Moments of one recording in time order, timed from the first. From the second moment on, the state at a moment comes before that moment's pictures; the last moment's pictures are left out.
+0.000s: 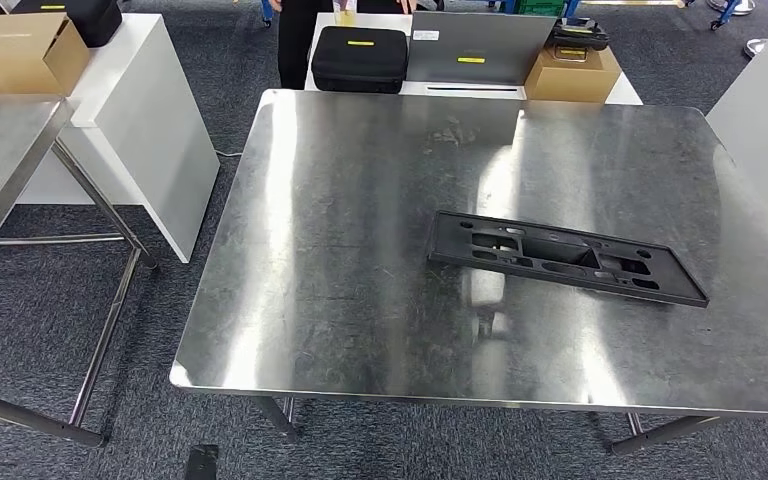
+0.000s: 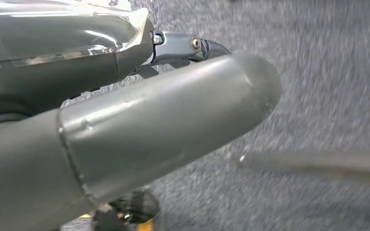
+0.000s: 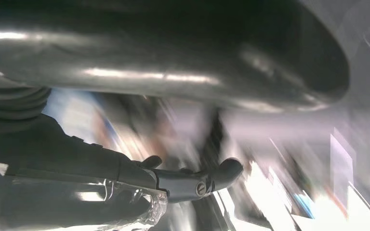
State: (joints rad) left arm -0.09 -0.23 0.50 -0.19 -0.46 0.38 -0.50; right arm -0.01 0.18 -1.54 -1.11 1.52 -0.68 -0.34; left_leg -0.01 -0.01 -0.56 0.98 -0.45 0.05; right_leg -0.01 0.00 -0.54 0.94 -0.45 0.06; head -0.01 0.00
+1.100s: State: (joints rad) left arm -0.05 -0.14 0.41 -0.18 -0.58 0.29 -0.40; right arm -0.11 0.12 -1.51 -0.22 1.52 -0.27 -0.23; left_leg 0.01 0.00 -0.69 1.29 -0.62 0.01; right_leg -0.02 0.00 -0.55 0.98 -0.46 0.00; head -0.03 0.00
